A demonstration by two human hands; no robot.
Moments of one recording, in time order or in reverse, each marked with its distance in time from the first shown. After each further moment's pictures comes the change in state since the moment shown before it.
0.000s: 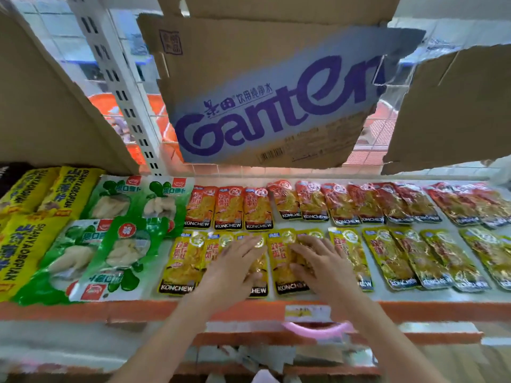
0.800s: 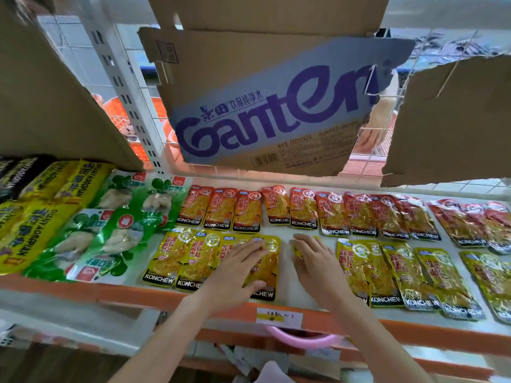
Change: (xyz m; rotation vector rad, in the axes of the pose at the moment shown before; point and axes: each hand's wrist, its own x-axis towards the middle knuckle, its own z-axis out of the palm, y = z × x) left_hand 0.020 0.037 0.027 -0.050 0.094 0.060; right_hand 0.012 0.036 -0.008 0.130 0.029 -0.065
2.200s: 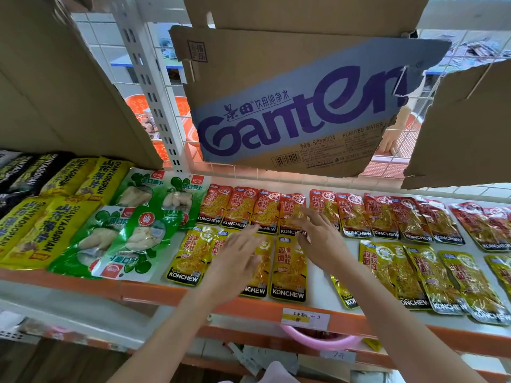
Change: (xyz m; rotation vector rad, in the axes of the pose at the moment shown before) left_hand -0.020 -0.023 -0.027 -0.013 0.172 -0.092; right_hand 0.056 -0.023 -0.003 -0.017 -0.186 0.012
